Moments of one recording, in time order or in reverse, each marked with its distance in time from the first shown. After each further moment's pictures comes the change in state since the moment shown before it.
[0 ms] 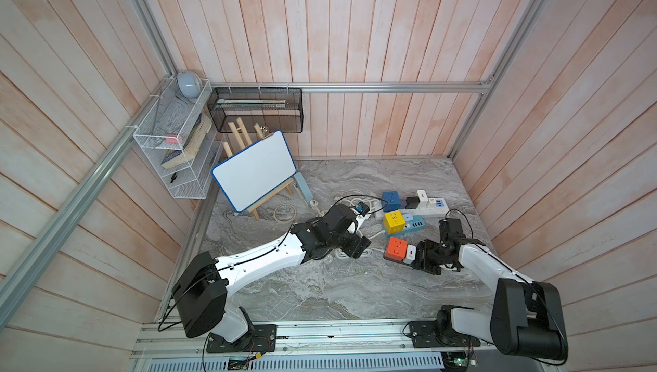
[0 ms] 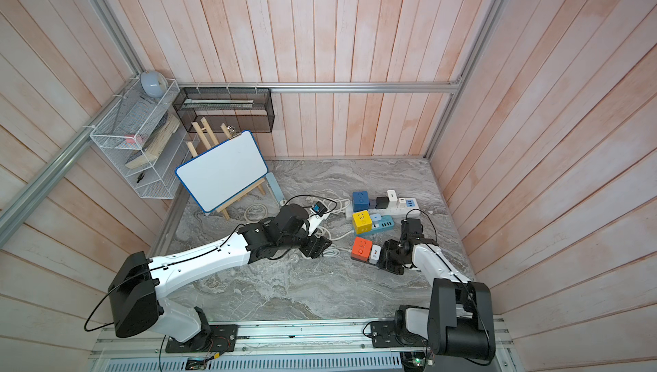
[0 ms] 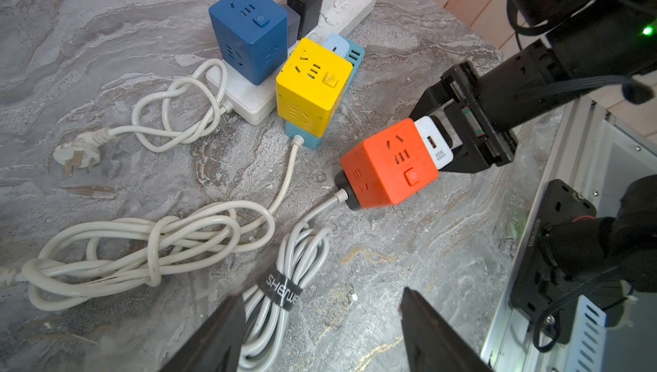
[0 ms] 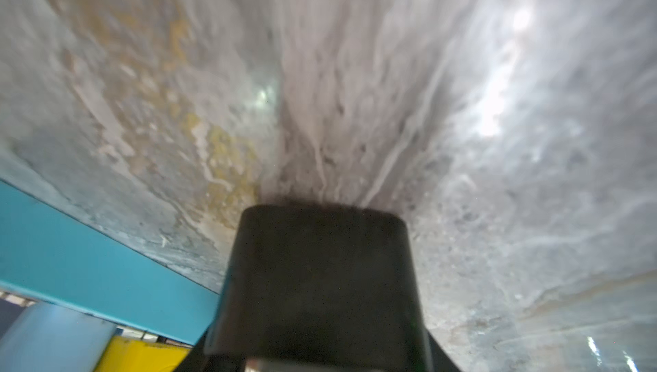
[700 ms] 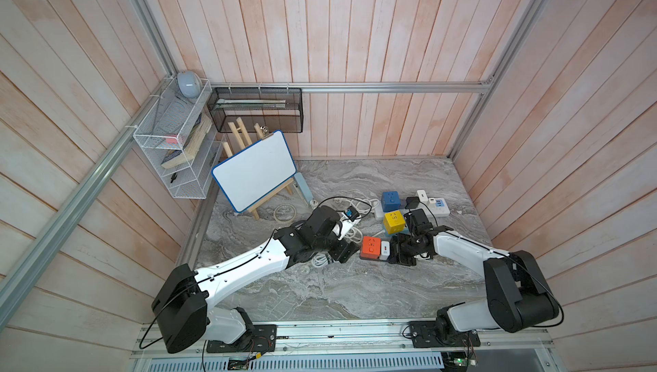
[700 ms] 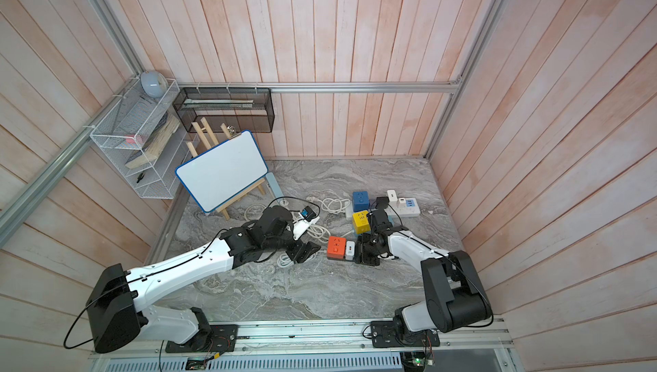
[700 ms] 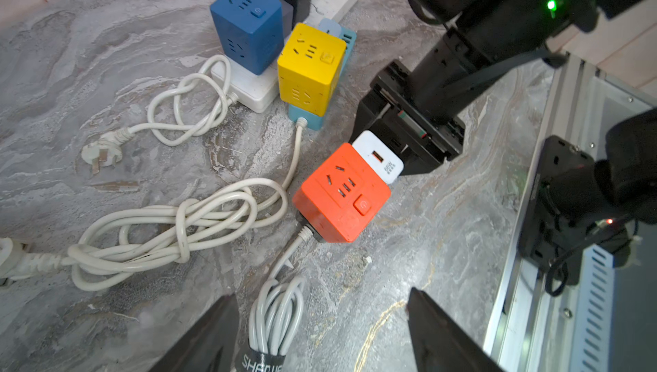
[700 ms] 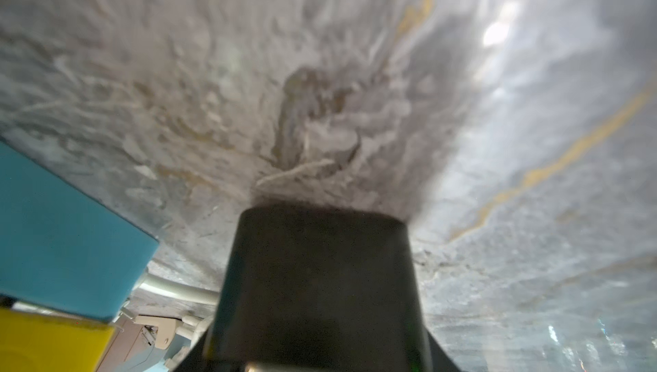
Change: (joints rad) left arm 0.055 -0.138 -0.145 -0.005 0.093 0.176; right arm 0.335 0.175 0.124 0.080 0.021 0.161
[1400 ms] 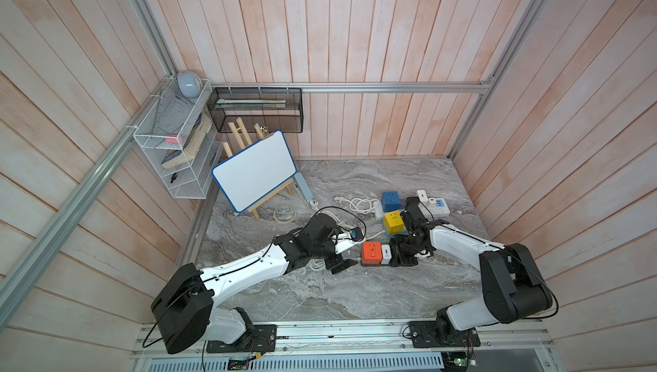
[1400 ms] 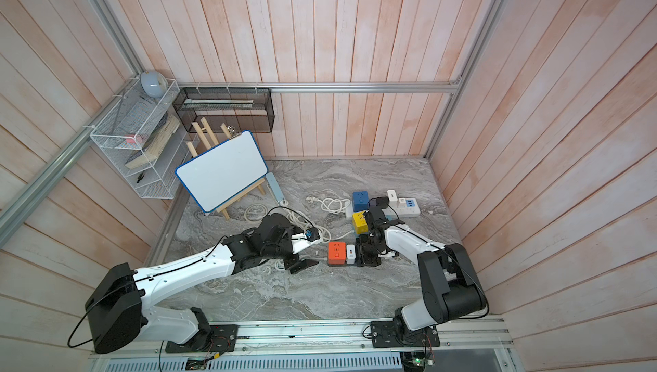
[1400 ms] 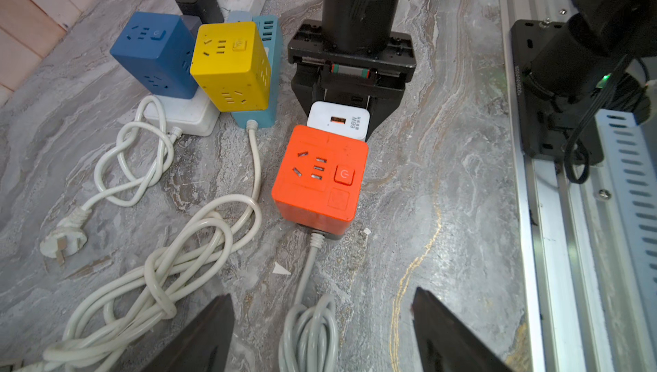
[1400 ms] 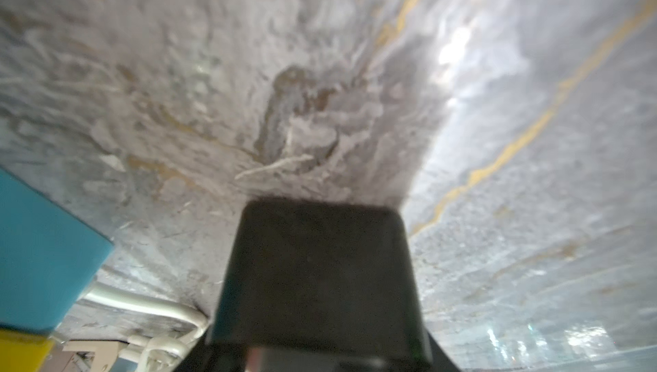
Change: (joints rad) left arm 0.011 0.011 -0.108 0.128 0.135 0.378; right arm 0.008 0.052 0.083 -0.173 0.028 -0.138
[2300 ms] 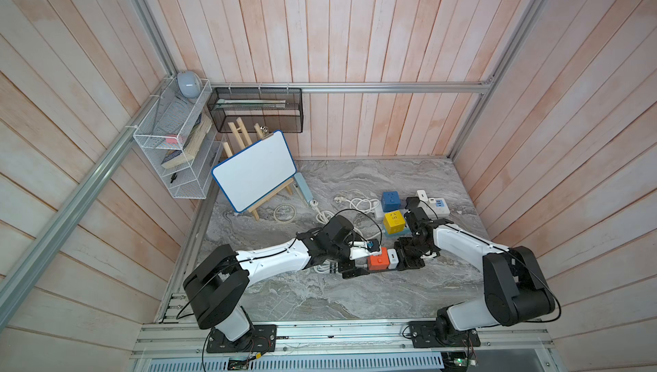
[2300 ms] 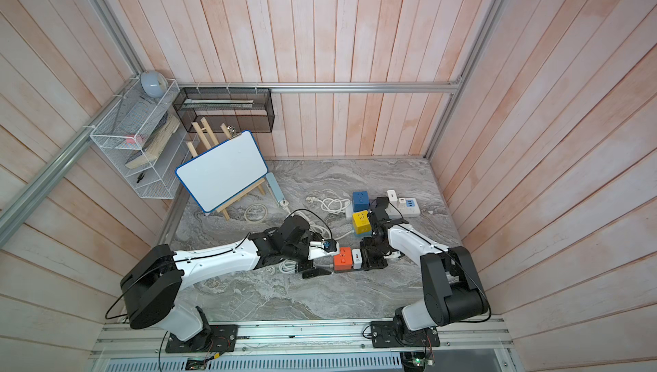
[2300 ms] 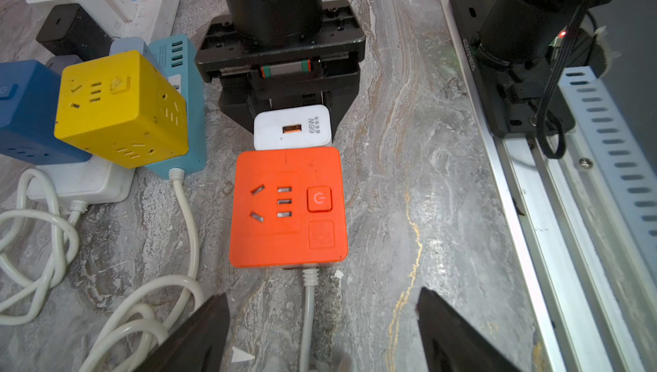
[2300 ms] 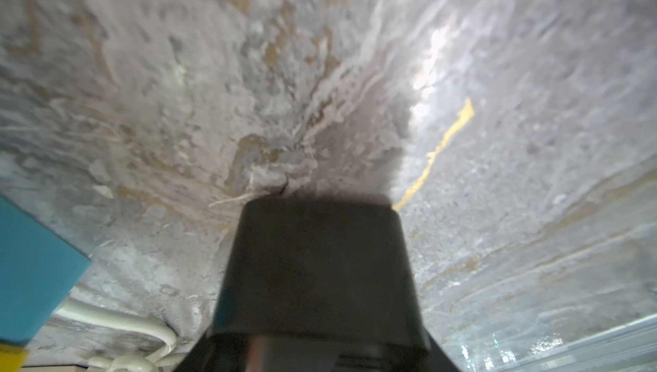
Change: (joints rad) left arm -0.056 0.225 0.101 0.060 0.113 0.133; right arm -0.037 -0.020 0.005 -0.093 0.037 -0.101
